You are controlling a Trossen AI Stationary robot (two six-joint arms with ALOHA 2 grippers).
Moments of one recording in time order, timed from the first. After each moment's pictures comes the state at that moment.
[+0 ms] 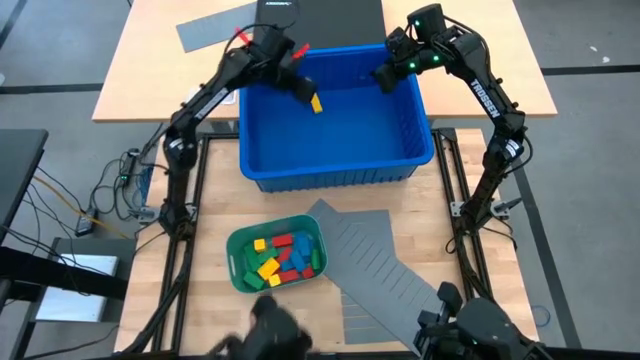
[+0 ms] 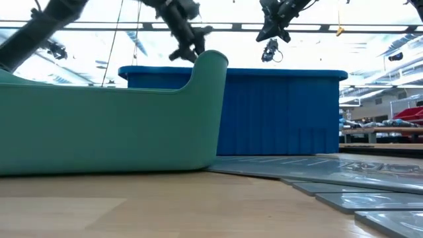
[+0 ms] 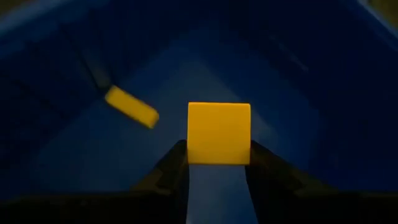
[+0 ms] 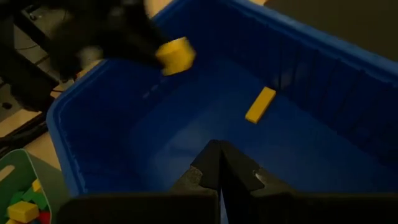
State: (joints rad) left arm 0.75 2.05 2.36 -1.07 0.10 -0.16; right arm -0.90 1.76 2.19 -1.12 -0.40 -0.05
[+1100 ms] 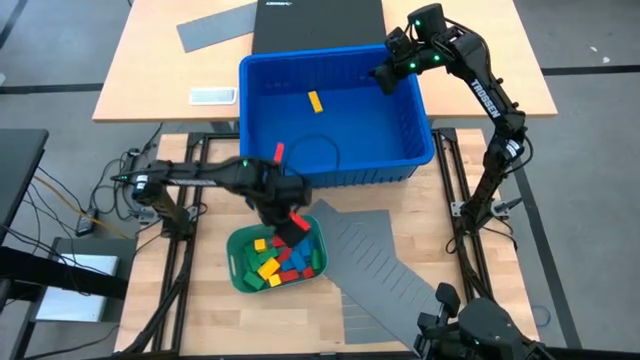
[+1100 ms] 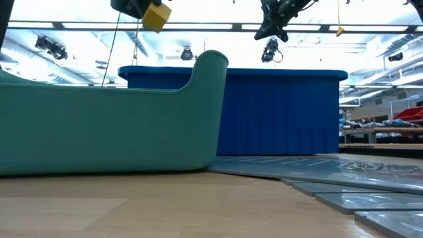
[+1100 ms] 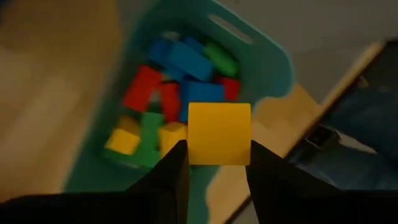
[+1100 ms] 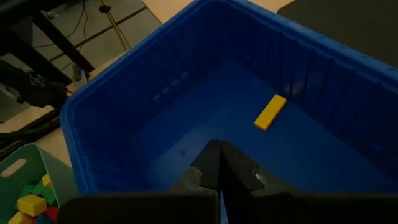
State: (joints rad) left arm -0.06 1.71 1.86 -1.45 0.17 -0.84; right arm -0.90 1.76 2.19 -1.10 -0.44 -0.07
